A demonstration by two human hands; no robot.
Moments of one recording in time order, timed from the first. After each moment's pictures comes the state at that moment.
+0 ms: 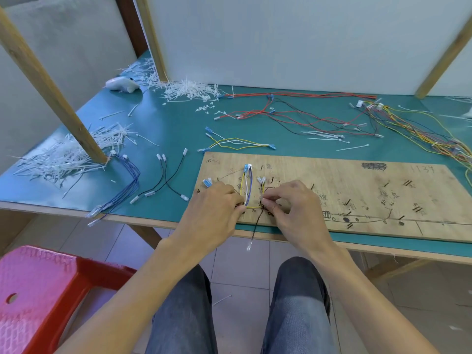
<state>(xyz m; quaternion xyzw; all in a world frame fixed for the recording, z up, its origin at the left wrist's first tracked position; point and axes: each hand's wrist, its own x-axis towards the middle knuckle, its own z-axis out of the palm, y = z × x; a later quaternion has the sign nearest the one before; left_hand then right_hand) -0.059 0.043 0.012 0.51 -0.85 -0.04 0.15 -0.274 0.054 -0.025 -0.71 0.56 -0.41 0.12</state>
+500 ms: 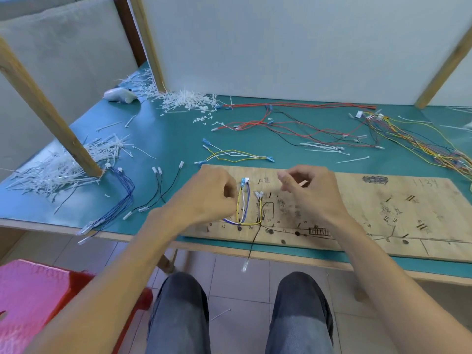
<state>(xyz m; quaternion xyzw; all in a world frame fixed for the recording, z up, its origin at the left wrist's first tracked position) -0.062 -0.016 0.058 0.55 -0.80 -0.21 0.11 -0.315 -0.013 0.008 -0.64 0.59 -0.44 0.25</state>
